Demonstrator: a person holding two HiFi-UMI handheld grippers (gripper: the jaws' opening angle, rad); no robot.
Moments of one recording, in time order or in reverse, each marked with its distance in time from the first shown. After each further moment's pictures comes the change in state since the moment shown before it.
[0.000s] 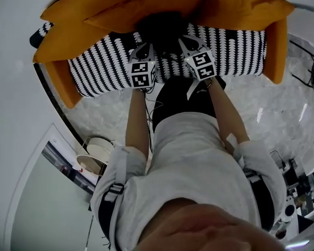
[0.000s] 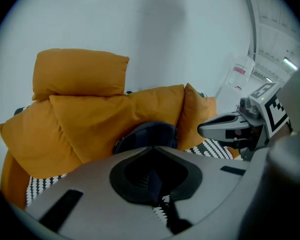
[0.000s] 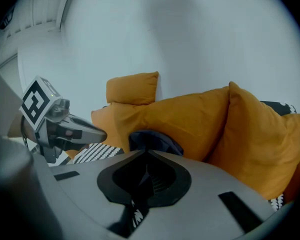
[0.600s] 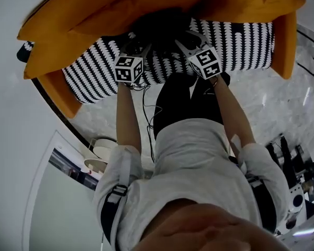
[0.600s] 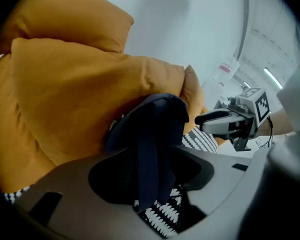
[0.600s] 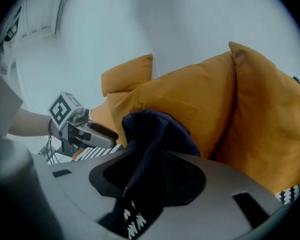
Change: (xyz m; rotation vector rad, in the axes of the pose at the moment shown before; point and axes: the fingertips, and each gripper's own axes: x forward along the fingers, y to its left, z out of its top) left arm 0.086 0.036 -0.052 0.022 0.091 -0.279; right arm 0.055 -0.022 -0.052 0.066 0.007 0.064
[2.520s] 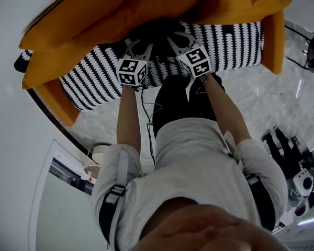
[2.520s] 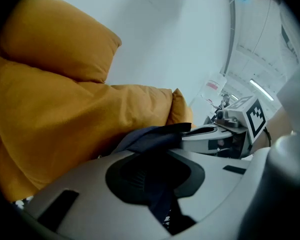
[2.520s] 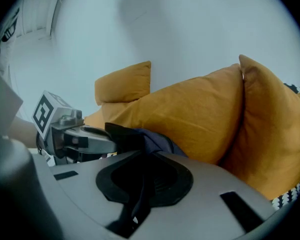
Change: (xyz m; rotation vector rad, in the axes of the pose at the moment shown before) left arm -0.010 -0.019 0.066 0.024 -0.196 -0.108; right arm 0.026 0.016 0.056 0.030 -0.041 -0.050
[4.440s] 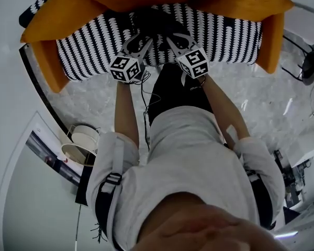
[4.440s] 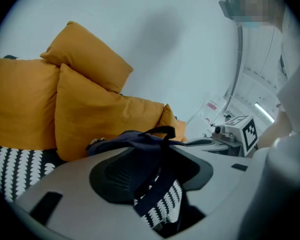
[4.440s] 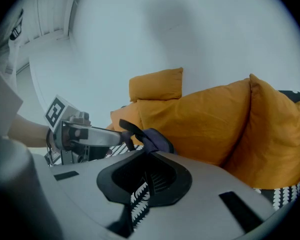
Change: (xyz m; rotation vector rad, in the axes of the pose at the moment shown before) left arm -0.122 -0.083 -0.044 -0.203 -0.136 0.040; right arm -0.099 0.107 -0.041 -0.078 0.034 0.147
